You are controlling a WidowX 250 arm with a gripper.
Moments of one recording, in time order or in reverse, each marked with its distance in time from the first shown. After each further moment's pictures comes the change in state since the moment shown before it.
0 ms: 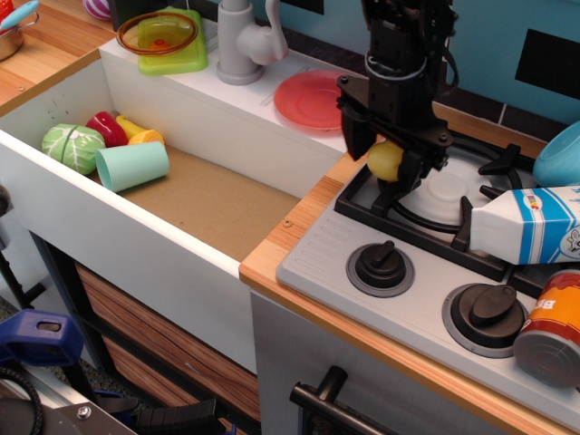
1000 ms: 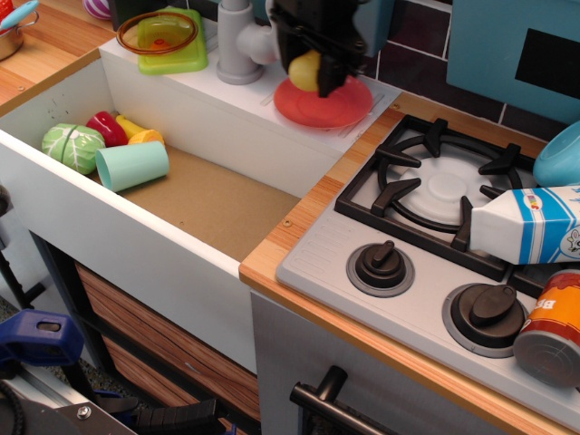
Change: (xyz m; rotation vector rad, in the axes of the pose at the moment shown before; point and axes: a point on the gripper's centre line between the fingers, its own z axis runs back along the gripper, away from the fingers) arm 0.033 0.106 0.011 0.145 0.015 -0.039
